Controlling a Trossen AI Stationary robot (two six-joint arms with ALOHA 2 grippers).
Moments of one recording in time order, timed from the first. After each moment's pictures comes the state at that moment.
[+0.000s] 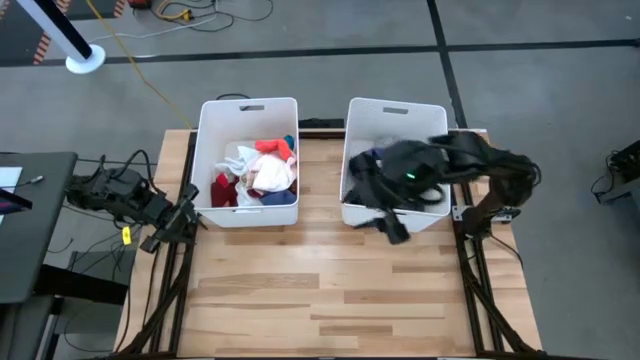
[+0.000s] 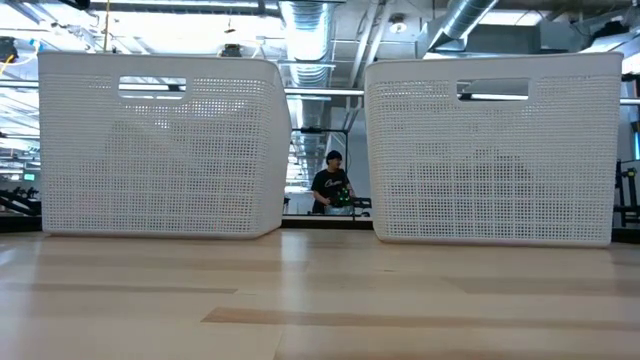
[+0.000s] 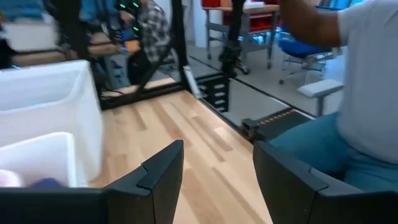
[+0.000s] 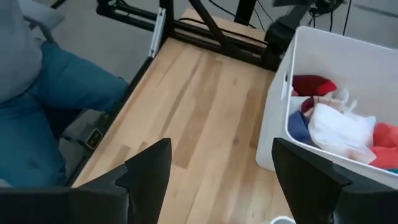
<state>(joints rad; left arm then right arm) -0.27 0.18 0.72 -0.67 0.18 0.11 0.18 1.69 2.29 -1.27 -0.07 -0.16</state>
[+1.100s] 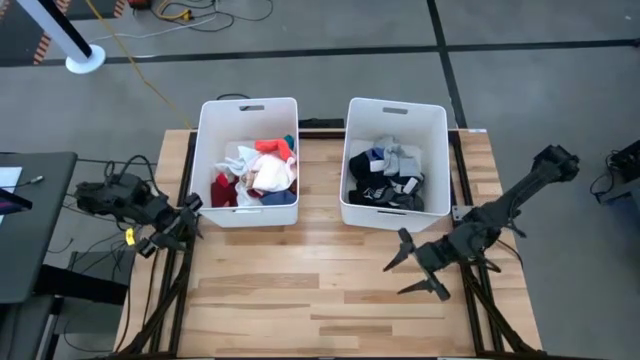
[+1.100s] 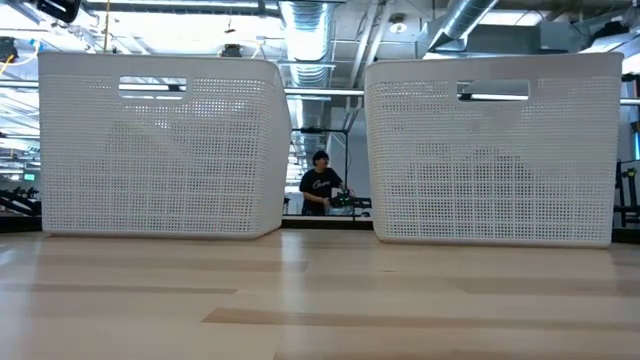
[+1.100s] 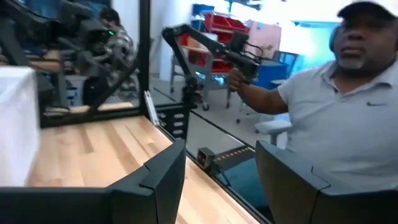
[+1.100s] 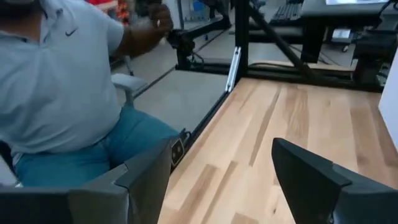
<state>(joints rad) -0.27 0.02 0.52 -0.45 0.33 -0.09 0.62 0.95 0.60 0.14 0.13 0.15</state>
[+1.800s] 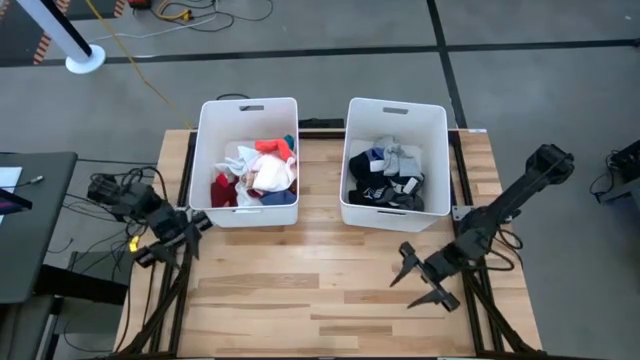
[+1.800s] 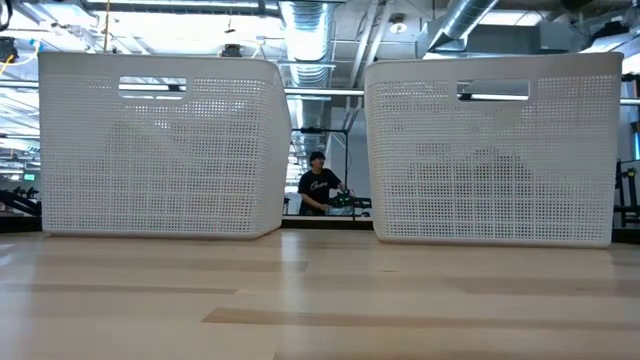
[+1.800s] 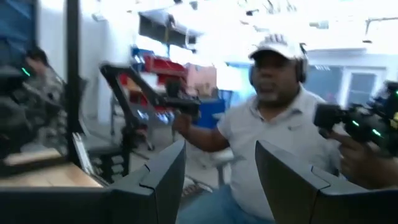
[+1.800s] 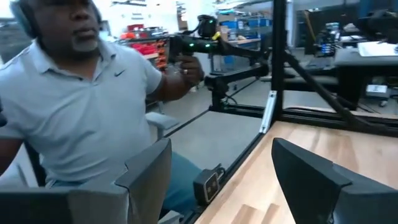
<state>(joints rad) -0.43 0.02 0.29 0.03 0.42 -0.19 0.73 1.04 0.37 0.73 0.13 0.11</state>
